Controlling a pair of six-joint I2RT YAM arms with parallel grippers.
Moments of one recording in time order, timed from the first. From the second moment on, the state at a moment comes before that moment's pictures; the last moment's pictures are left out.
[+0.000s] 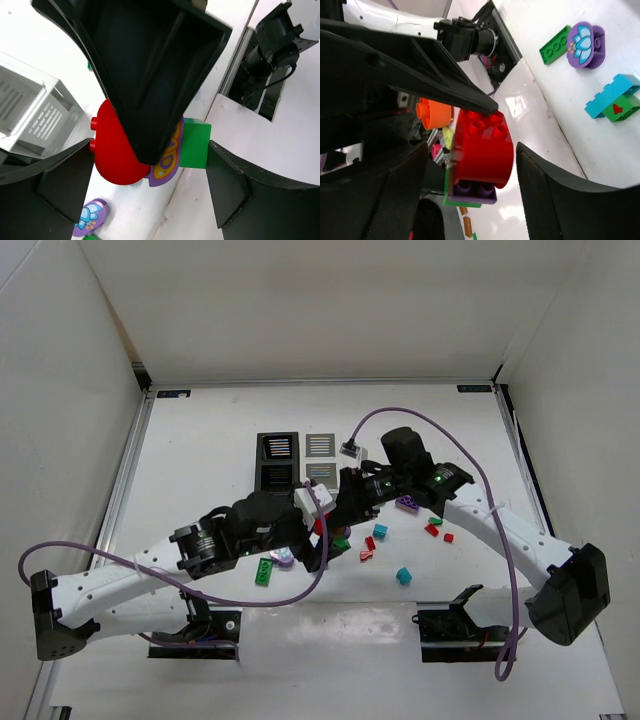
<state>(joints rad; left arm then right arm) -1.14 0.96 0.89 -0.33 0.02 -0.11 0.70 1.27 1.06 -0.46 -0.92 0.59</state>
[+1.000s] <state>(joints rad) -1.17 0.98 0.98 -0.40 0.01 -0.01 0.71 1.24 1.05 -0.41 -0.94 0.67</state>
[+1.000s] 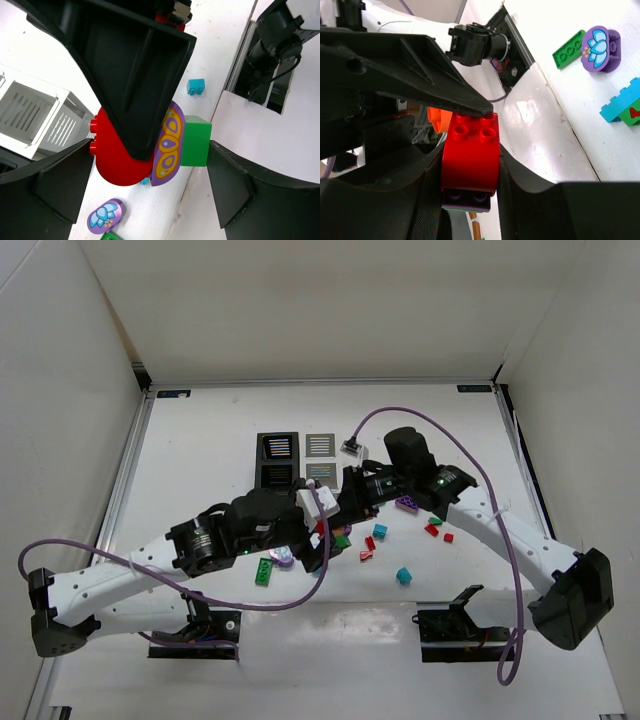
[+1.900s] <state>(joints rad) -1.18 0.93 0.66 0.23 -0.04 -0.57 0.56 0.76 0.67 0.17 -0.48 0.96</state>
